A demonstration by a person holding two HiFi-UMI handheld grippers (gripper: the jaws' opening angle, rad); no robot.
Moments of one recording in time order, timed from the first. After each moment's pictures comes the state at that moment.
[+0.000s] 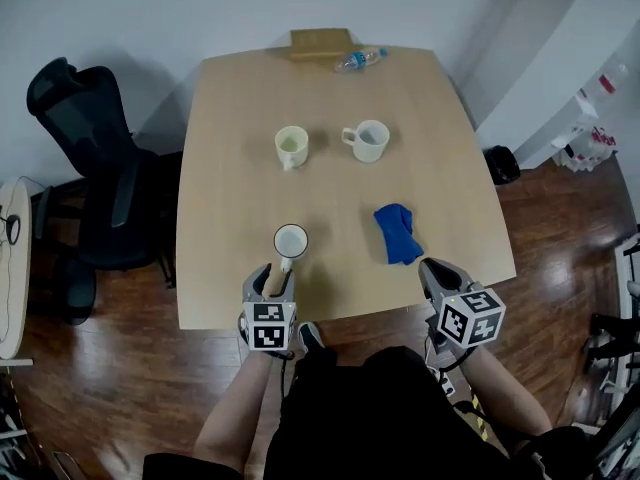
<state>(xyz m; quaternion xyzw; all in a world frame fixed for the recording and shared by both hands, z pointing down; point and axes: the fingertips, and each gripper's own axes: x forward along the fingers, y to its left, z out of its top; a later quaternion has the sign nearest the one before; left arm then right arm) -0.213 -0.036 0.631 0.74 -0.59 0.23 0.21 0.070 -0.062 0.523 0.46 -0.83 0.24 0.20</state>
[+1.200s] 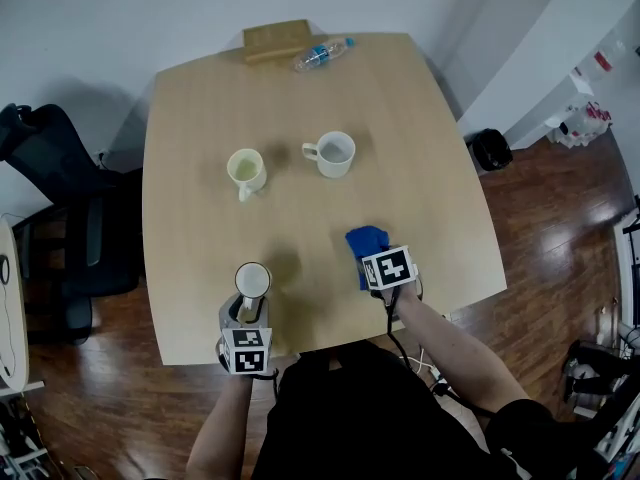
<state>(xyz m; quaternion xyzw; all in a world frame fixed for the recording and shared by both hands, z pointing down) -0.206 -0.058 0.678 0.71 -0.57 0.34 0.22 0.073 -0.161 0.716 0.42 -0.71 0.34 0.46</state>
